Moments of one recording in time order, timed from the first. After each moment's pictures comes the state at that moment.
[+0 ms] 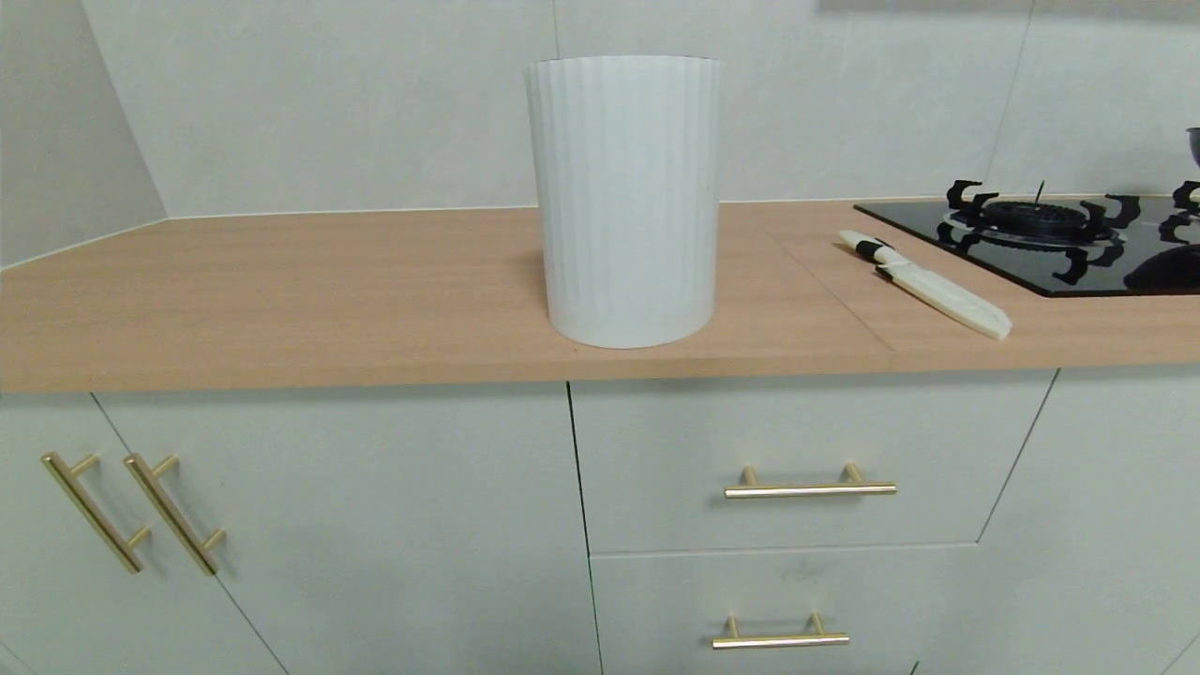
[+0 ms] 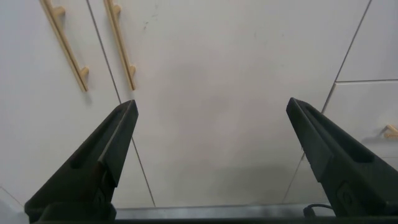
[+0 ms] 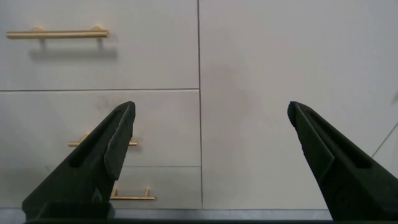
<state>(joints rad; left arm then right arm) 0.00 0.00 0.00 0.00 -0.01 0.01 0.00 0.00 0.00 0.00 0.02 0.00</state>
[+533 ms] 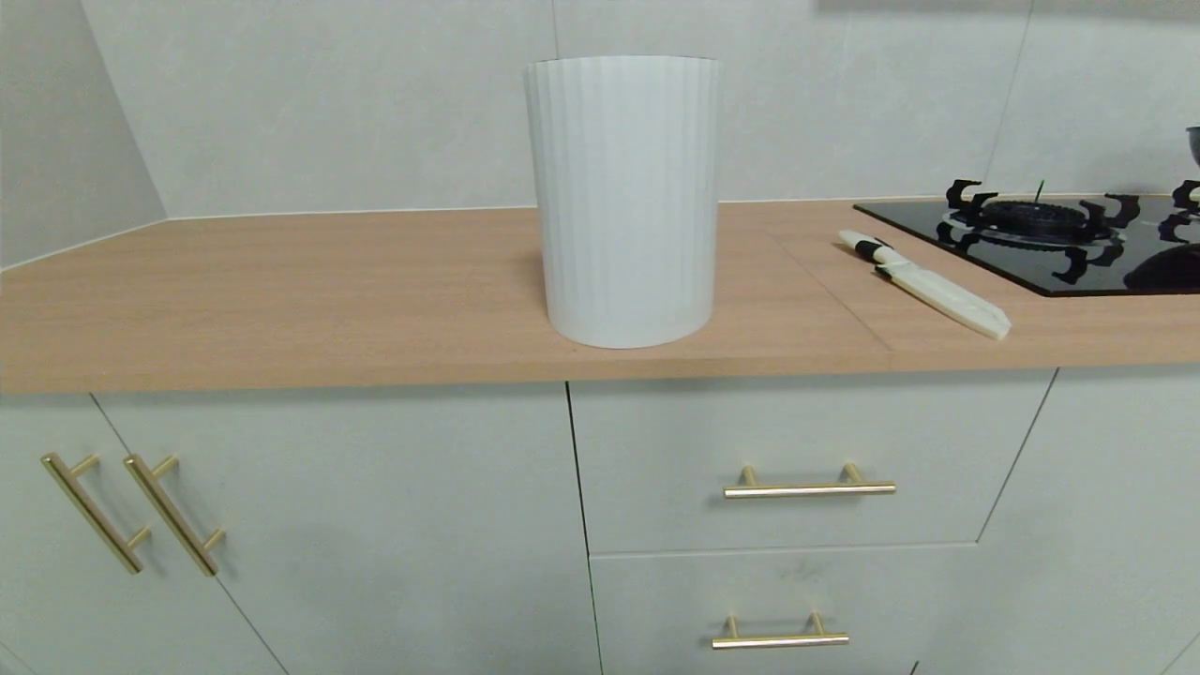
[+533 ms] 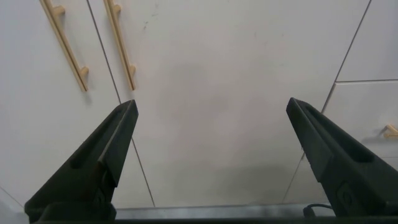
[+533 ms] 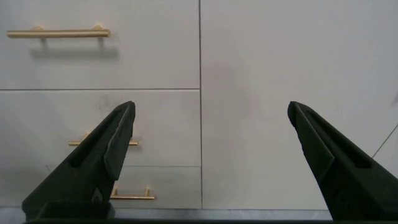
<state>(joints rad) 0.00 0.00 0.00 0.00 -0.01 0.01 0.00 0.00 0.00 0.00 0.02 -0.01</state>
